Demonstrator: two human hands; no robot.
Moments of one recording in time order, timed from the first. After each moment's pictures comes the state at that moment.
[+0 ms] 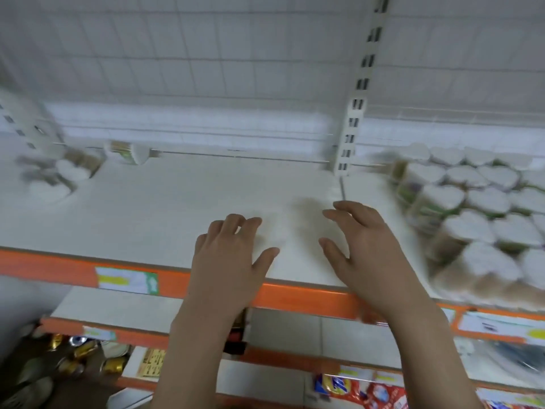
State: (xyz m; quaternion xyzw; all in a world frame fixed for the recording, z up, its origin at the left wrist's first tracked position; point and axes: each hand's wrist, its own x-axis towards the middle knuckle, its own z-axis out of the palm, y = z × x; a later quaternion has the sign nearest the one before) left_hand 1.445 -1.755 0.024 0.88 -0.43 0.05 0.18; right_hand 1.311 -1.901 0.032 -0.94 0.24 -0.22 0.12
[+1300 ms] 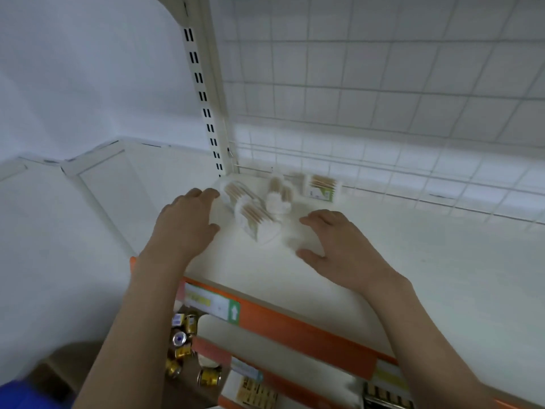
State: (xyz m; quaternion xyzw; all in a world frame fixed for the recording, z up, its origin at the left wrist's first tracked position) left_hand 1.837 -1.504 0.057 0.95 -0.28 0.06 0.09; right_hand 1.693 -1.710 0.024 -0.98 0.04 -0.10 0.14
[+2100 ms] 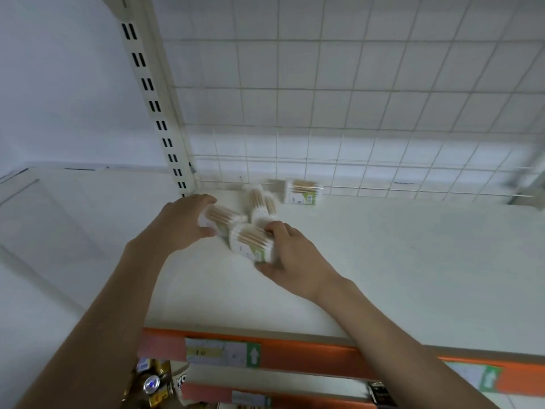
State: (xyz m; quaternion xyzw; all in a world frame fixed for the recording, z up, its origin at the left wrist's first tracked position) left_hand 1.969 -1.540 0.012 0.87 -0.48 -0.02 0.15; right_hand 1.758 -1.659 -0.002 -0.95 0.14 -0.14 0.24
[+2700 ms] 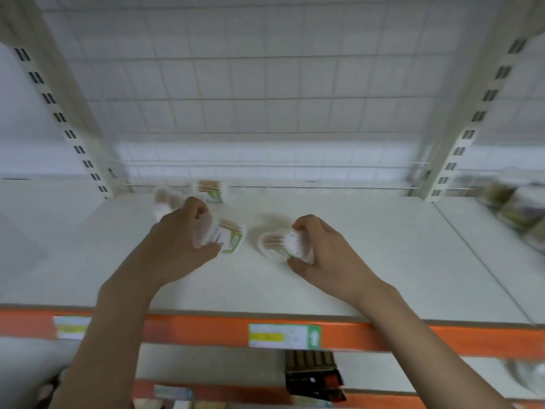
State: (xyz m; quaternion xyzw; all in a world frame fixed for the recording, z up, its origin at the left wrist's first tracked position) left_hand 1.736 -1.606 0.058 0.85 -0.46 -0.02 0.27; right_hand 1.546 -1.776 0.023 -0.93 0.18 -0.20 0.24
